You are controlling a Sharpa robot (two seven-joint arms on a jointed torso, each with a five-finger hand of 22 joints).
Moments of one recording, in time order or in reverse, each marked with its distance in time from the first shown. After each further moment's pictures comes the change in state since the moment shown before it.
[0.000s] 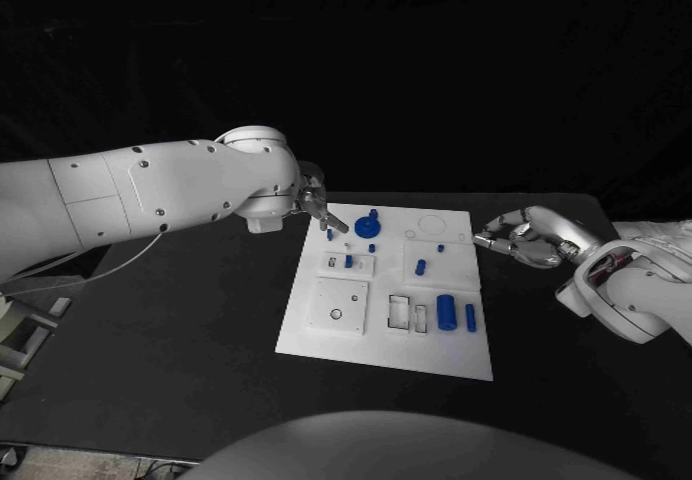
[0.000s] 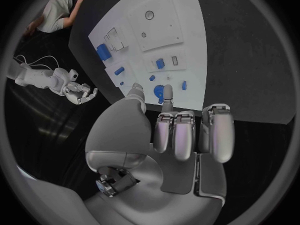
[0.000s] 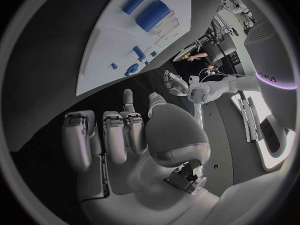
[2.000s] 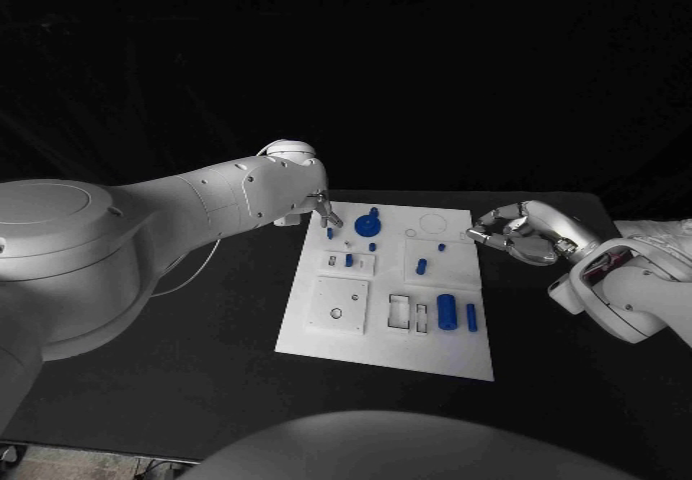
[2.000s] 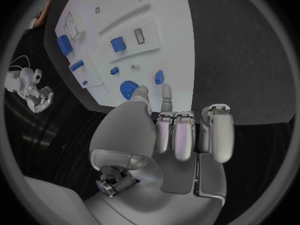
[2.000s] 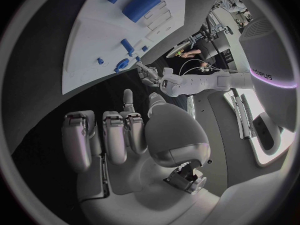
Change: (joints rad) left arm -0.137 0.375 0.002 -0.682 -0.113 0.091 0.160; left_hand 0.077 0.090 -0.108 -0.002 0.334 0.025 -0.011 0.023 0.077 -0.002 -0.005 0.000 0.000 0.000 0.000 0.000 0.001 0.000 0.000 0.007 0.011 0.000; right arm 0.006 0.010 0.001 0.024 0.031 -0.038 0.069; right_hand 0.004 0.004 -0.008 0.003 0.031 0.003 -0.003 0.000 0.001 0.000 0.000 0.000 0.000 0.000 0.000 0.000 0.000 0.000 0.000 0.000 0.005 0.000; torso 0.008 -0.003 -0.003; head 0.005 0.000
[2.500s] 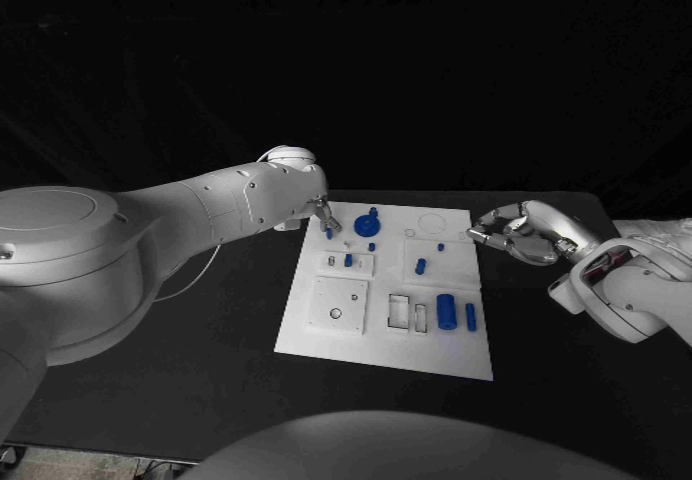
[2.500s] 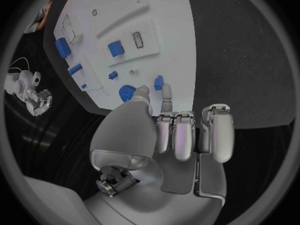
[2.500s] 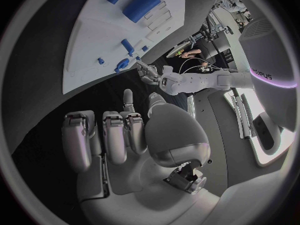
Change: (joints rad) left arm -0.017 0.009 0.000 -0.014 -0.011 -0.003 0.010; left_hand 0.017 0.001 0.003 -0.003 0.005 0.000 0.000 0.000 0.009 0.000 0.000 0.000 0.000 0.000 0.000 0.000 0.000 0.000 0.000 0.000 0.000 0.000; right arm 0.000 -0.005 0.000 0.003 0.001 0.000 0.000; right_hand 0.000 0.000 0.000 0.000 0.000 0.000 0.000 0.000 0.000 0.000 0.000 0.000 0.000 0.000 0.000 0.000 0.000 0.000 0.000 0.000 0.000 0.000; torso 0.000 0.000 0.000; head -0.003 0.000
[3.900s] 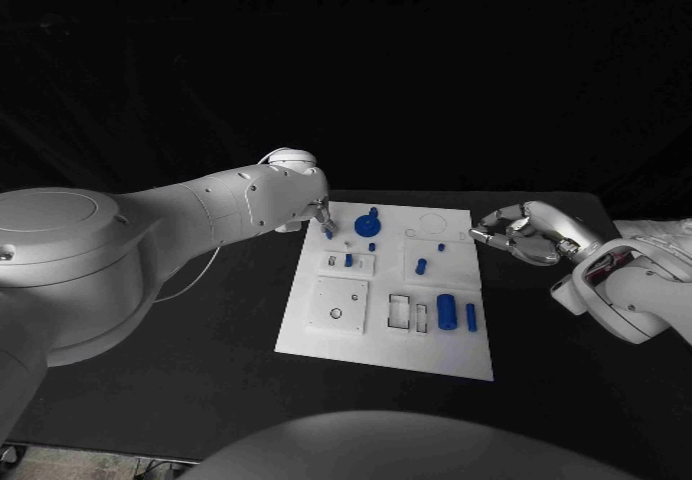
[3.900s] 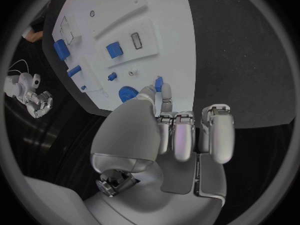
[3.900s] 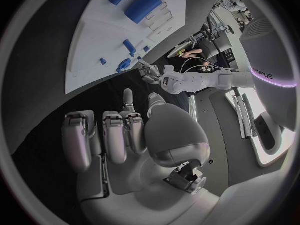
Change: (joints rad) left arm -0.005 -0.004 0.000 0.011 -0.014 -0.013 0.001; left_hand 0.152 -0.035 0.213 -0.003 -0.028 0.007 -0.021 0.036 0.090 0.001 -0.022 0.000 0.000 0.000 -0.014 0.000 0.000 0.000 0.000 -0.015 -0.010 0.000; right arm 0.000 -0.004 0.000 -0.001 0.000 0.004 -0.013; right_hand 0.004 0.004 -0.003 -0.003 0.006 0.006 0.001 0.000 0.000 0.000 0.000 0.000 0.000 0.000 0.000 0.000 0.000 0.000 0.000 0.000 0.000 0.000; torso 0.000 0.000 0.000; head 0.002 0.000
